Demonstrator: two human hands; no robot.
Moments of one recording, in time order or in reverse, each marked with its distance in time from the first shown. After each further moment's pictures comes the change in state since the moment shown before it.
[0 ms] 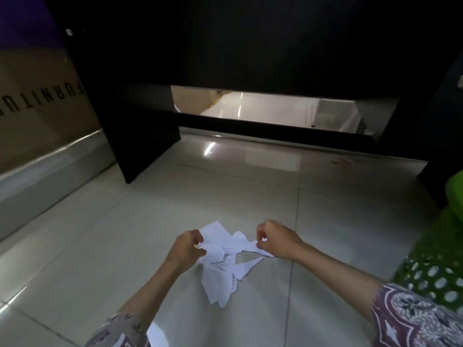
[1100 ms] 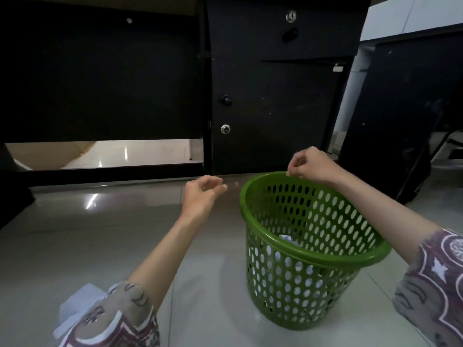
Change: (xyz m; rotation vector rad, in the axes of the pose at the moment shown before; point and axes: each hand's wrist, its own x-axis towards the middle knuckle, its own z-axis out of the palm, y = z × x) left_hand -0.091 0.358 0.064 -0.750 -0.140 0.510; right_hand -0.254 0.160 -0.273 0.206 0.653 0.395
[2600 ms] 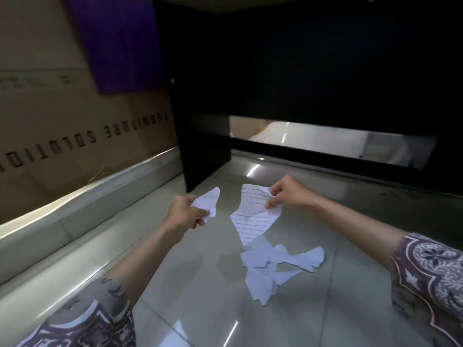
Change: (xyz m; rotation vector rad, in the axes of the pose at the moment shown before) left_hand -0.170 -0.046 -0.362 0.345 0.590 -0.410; right_hand -0.049 -0.283 0.304 0.106 -0.704 -0.586
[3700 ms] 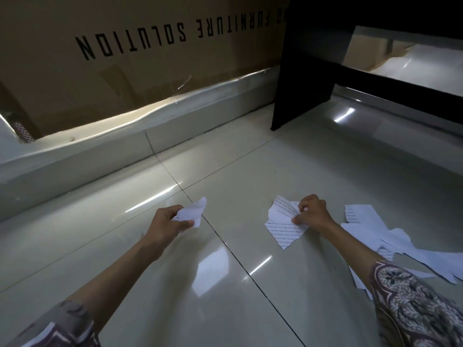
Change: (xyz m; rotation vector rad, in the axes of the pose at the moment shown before) left_hand -0.019 -0.254 -0.133 -0.066 0.223 -0.250; right_hand 0.122 0.045 0.276 0.028 -0.128 0.215
